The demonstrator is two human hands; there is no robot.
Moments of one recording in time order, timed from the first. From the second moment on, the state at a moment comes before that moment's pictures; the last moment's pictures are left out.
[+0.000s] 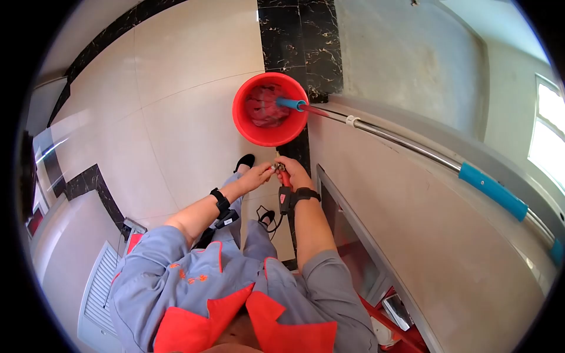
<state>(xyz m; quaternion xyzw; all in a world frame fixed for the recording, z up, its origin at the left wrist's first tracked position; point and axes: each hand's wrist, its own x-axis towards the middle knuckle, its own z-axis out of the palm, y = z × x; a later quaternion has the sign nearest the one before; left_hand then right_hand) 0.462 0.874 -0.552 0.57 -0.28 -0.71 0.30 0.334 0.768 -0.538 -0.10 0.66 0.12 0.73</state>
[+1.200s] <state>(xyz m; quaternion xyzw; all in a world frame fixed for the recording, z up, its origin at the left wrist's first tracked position) 0.427 0.863 -0.557 0.53 0.15 -0.75 0.36 0.360 0.793 -0.608 -0.39 0.77 -0.01 0.51</state>
